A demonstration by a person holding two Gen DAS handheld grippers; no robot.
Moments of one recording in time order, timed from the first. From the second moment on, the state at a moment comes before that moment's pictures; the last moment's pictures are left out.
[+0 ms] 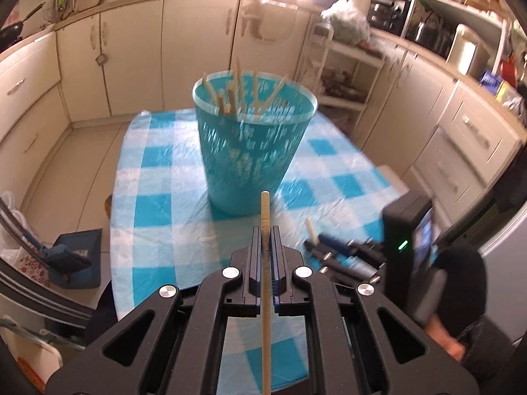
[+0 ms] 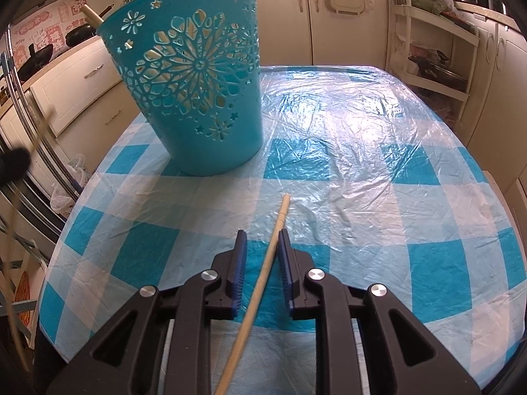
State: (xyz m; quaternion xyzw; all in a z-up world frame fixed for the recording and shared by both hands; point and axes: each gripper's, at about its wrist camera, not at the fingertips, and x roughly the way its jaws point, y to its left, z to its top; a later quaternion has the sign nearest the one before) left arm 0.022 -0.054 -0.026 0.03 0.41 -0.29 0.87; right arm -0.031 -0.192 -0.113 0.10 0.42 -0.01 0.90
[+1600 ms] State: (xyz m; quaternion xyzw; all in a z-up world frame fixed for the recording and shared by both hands) left arm 0.109 -0.071 0.053 -0.01 0.18 -0.14 0.97; right arm -0.037 -0.199 -0.111 0.12 0.42 -0.01 0.90
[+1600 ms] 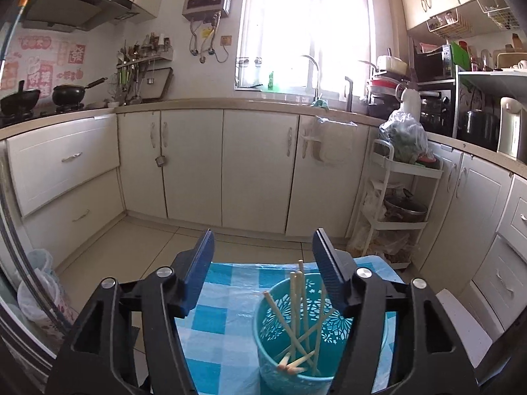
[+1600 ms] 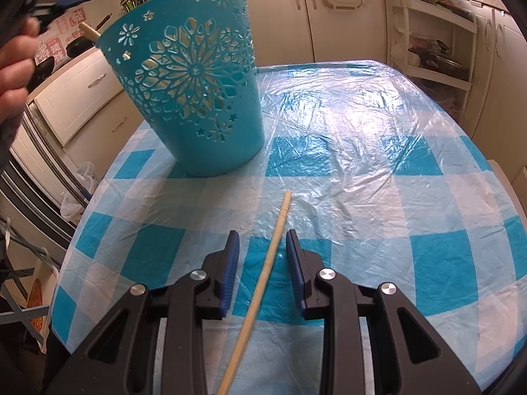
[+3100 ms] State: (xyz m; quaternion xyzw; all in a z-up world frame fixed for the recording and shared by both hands) left arm 0.025 -0.010 -0.059 0.05 0.37 -0.13 0.92; right arm -0.064 -0.223 -0.009 0.26 0.31 0.09 0.91
